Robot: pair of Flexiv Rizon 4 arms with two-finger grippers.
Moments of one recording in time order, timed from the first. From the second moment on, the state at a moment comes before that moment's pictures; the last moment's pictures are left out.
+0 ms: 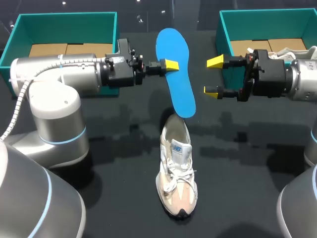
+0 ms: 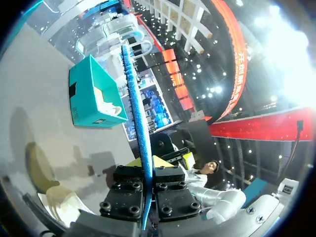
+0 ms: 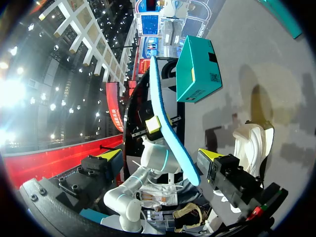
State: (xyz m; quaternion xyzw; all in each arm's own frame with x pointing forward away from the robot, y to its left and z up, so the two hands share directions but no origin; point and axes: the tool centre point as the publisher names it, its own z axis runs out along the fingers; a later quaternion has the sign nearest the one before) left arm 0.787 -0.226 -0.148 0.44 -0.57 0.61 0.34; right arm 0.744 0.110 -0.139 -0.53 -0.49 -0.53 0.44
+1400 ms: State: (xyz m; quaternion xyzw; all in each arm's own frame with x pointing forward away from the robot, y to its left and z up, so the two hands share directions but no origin) left arm 0.795 -0.211 -0.114 -0.05 -0.72 0.69 -0.04; right arm 0.745 0.111 -0.139 -0.53 -0.49 -0.53 0.44
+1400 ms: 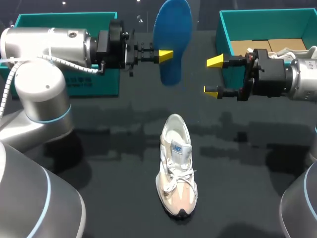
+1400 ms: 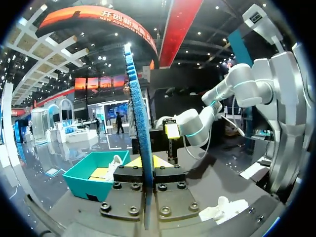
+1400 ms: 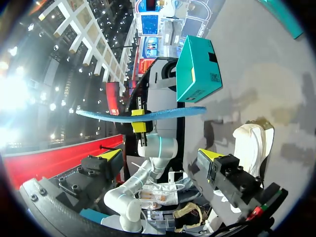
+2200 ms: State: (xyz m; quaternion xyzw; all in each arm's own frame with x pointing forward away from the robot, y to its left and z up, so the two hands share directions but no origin) left arm 0.778 -0.205 -0.114 -0.33 -0.67 0.62 -0.24; right arm 0.745 0.110 -0.138 -0.53 -0.49 -0.53 0.44
